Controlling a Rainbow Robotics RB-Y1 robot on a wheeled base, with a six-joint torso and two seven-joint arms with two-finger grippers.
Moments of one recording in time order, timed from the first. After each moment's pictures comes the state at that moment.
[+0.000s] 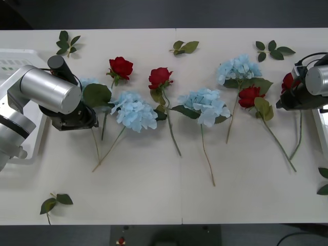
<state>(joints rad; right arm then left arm) -0.85 -0.77 0.55 -0.73 -0.83 0.93 1.50 -0.63 0.59 -0.41 -1.34 0.55 1.42 -1.02</state>
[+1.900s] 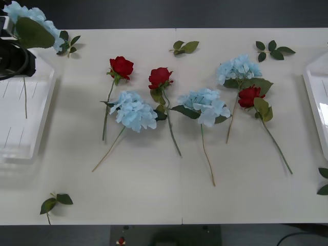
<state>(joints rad) -0.89 -1.11 0.45 -0.94 -0.89 1.10 1.74 -0.62 0.72 0.11 -1.56 0.56 1.52 -1.42</state>
